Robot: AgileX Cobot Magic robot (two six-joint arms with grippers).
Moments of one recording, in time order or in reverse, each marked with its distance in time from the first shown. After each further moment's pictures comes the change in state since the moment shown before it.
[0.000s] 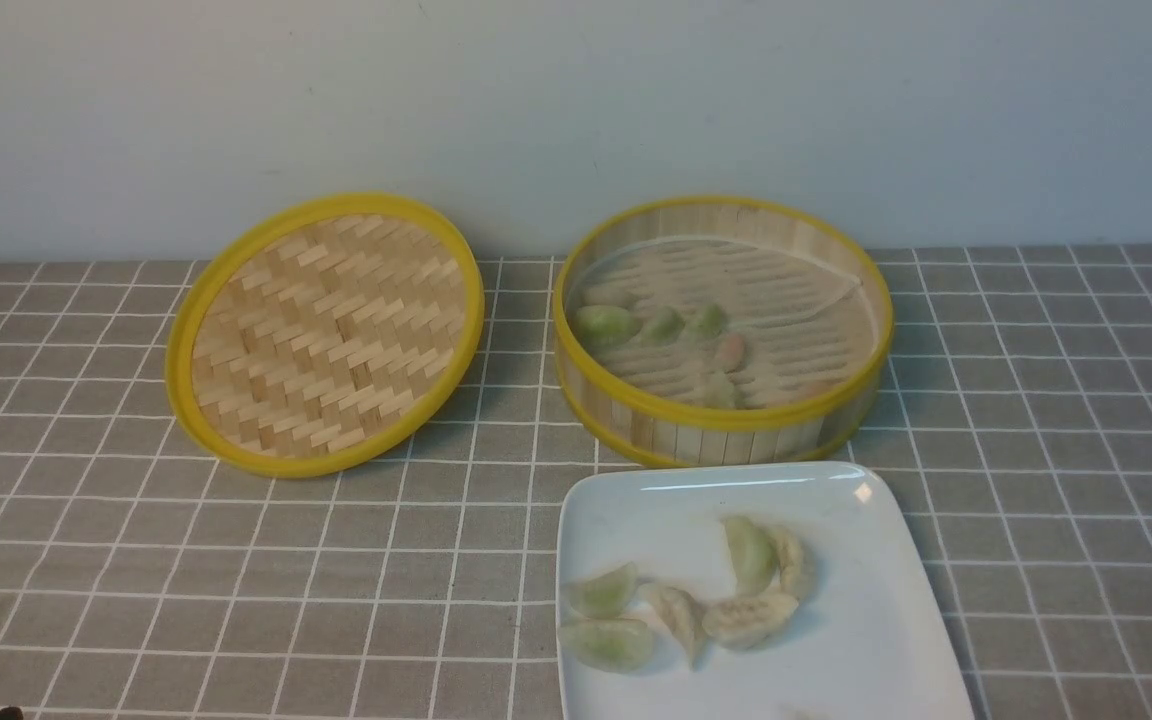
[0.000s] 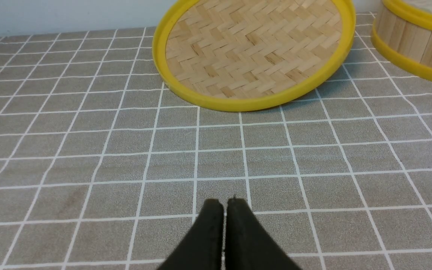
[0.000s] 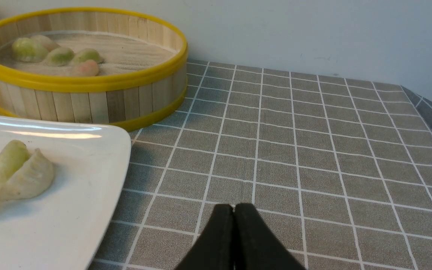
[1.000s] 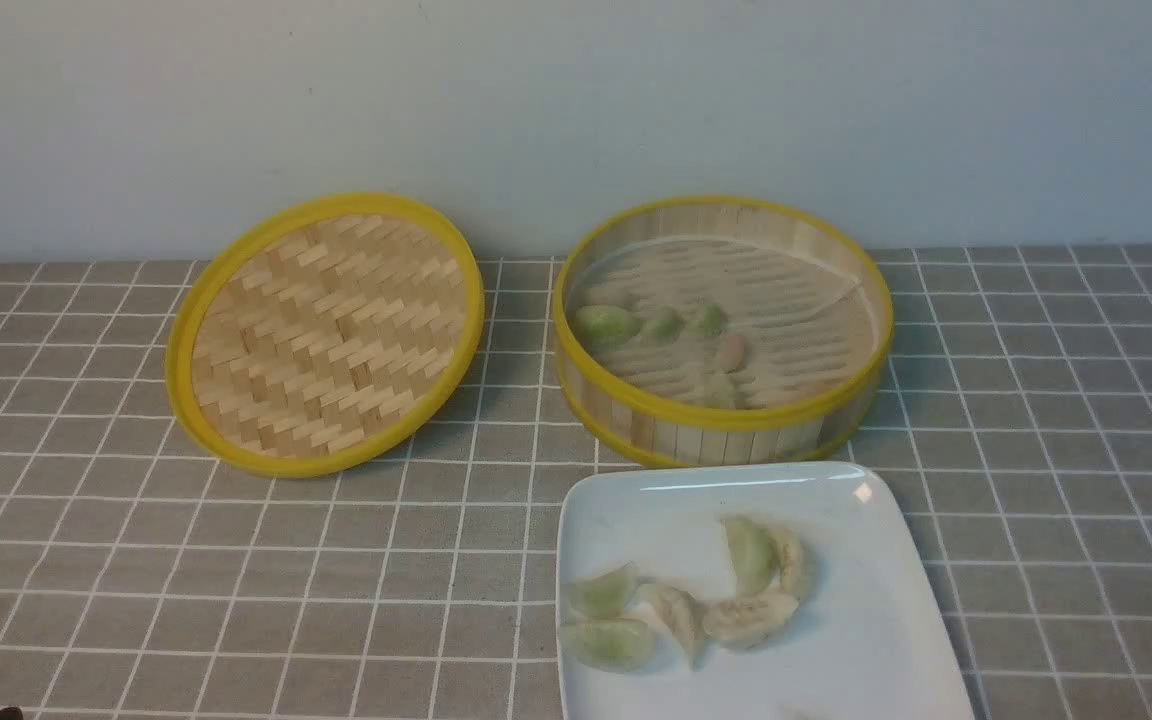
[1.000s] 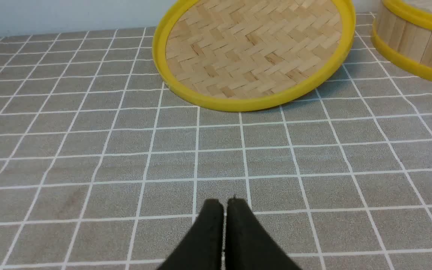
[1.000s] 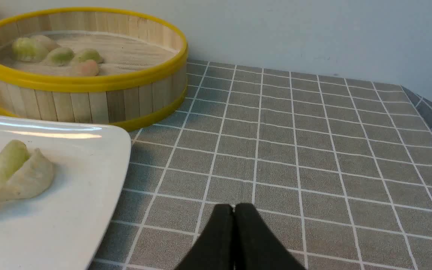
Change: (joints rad) right arm 0.000 0.000 0.000 0.000 0.000 0.000; left arm 0.000 0.000 0.000 0.000 0.000 0.000
